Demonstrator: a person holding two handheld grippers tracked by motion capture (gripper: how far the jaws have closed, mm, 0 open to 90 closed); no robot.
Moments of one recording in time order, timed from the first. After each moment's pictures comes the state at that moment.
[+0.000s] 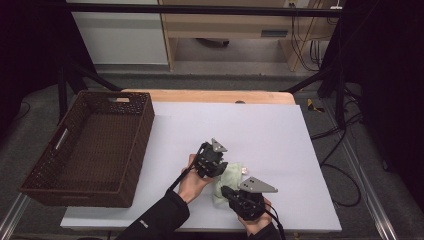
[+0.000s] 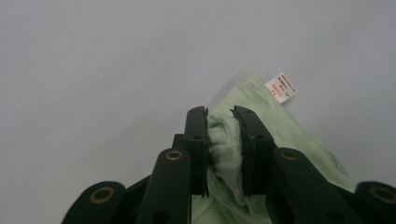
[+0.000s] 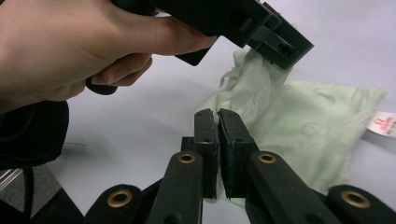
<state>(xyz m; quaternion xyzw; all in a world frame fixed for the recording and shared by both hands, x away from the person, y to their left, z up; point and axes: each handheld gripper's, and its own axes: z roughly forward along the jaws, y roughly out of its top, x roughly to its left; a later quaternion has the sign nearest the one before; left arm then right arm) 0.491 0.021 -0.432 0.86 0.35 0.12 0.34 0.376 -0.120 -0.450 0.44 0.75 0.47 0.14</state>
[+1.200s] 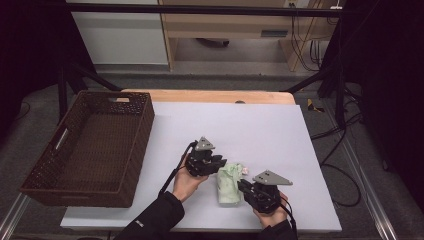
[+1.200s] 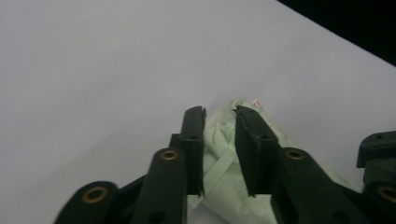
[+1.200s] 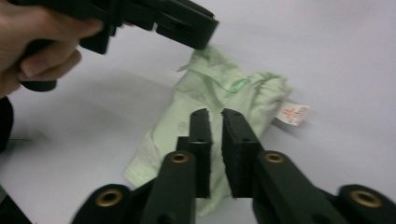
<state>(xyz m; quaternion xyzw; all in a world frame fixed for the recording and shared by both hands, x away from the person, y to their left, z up) 0.492 0.057 -0.442 0.83 0.34 0.07 0.45 0.390 -0.153 -0.442 0.46 0.76 0.43 0.17</state>
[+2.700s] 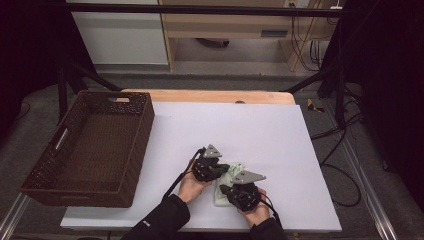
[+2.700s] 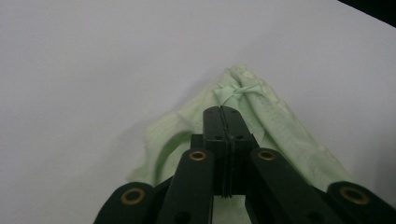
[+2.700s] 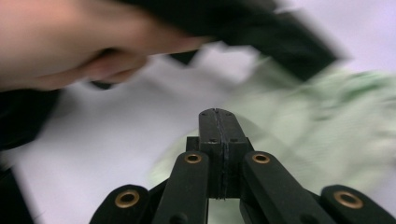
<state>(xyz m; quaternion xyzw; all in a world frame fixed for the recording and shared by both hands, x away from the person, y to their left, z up) 0.494 0.044 -0.465 0.84 0.31 0.06 0.43 0.411 -0.119 -0.468 0.39 0.81 0.42 0.13</state>
